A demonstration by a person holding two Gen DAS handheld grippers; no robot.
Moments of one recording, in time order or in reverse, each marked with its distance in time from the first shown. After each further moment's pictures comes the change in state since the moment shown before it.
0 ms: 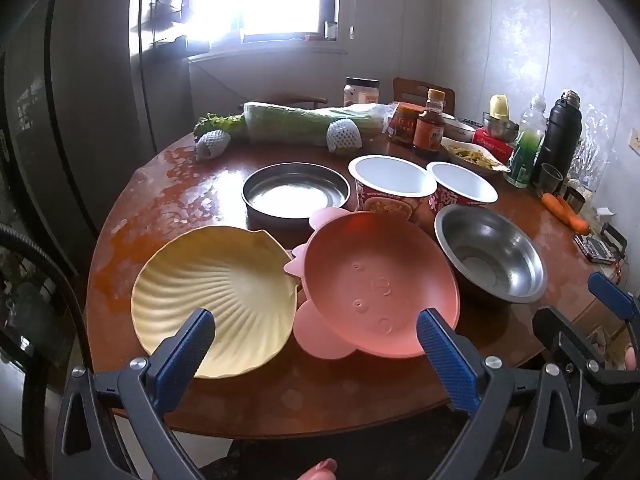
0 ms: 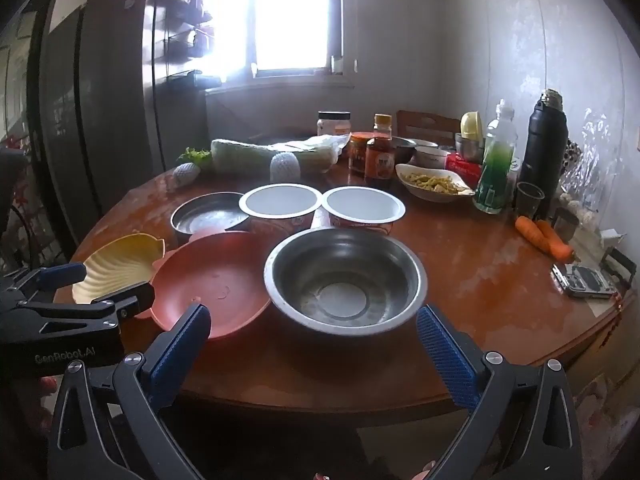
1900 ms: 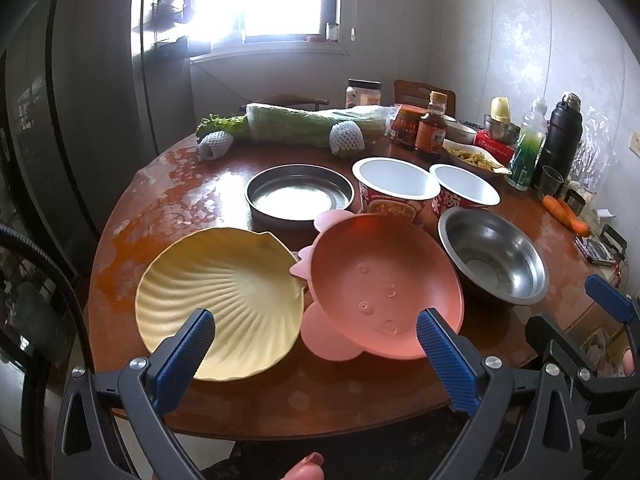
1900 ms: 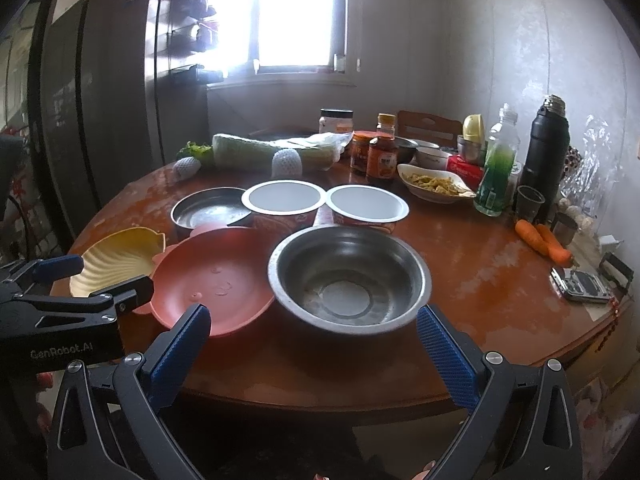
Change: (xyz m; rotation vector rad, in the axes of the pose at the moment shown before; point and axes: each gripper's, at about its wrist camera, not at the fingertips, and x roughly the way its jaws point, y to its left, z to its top) left arm 0.002 0.003 0.001 -0.003 -0.004 0.008; right arm 0.001 0.007 0.002 -0.027 0.010 -0.003
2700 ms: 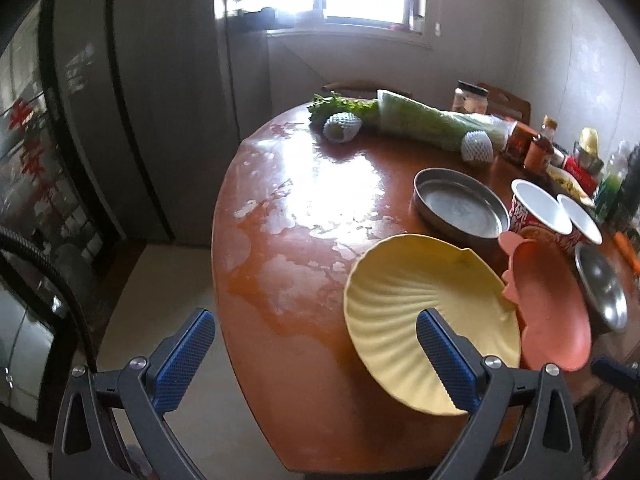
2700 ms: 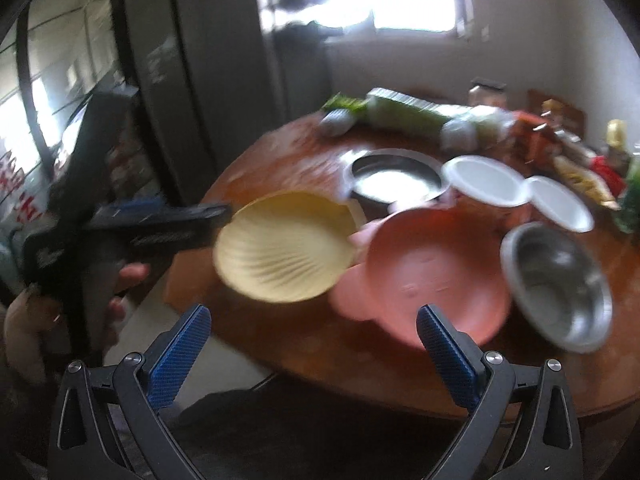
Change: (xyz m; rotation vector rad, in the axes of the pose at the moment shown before) left arm 0.020 0.148 0.016 -0.109 0.068 0.165; right arm 0.025 0.134 0.009 -0.132 0.189 0.421
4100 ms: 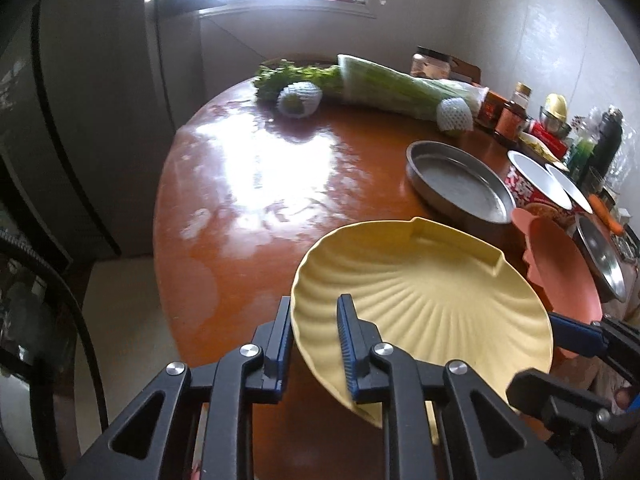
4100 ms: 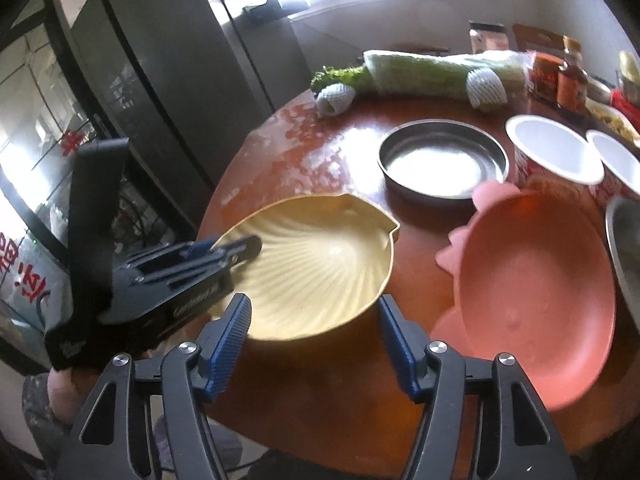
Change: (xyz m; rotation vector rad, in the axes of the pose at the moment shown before) left arm 0.074 0.030 0.028 0.122 0.094 -0.200; right arm 0.092 0.011 0.054 0.232 0.066 0.017
